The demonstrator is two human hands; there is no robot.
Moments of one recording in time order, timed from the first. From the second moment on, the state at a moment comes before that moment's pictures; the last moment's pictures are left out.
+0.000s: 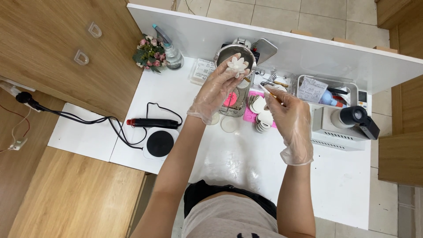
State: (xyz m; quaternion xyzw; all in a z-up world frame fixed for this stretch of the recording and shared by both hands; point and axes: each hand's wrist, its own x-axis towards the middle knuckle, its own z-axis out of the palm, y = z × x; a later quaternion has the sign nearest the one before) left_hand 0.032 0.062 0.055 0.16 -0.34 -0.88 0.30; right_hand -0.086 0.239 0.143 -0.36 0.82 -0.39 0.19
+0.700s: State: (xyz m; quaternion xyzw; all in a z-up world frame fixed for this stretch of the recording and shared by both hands) left_hand 0.029 0.056 0.041 0.17 -0.39 -0.86 0.30; right_hand -0.091 0.238 0.137 -0.35 0.83 -0.39 0.20
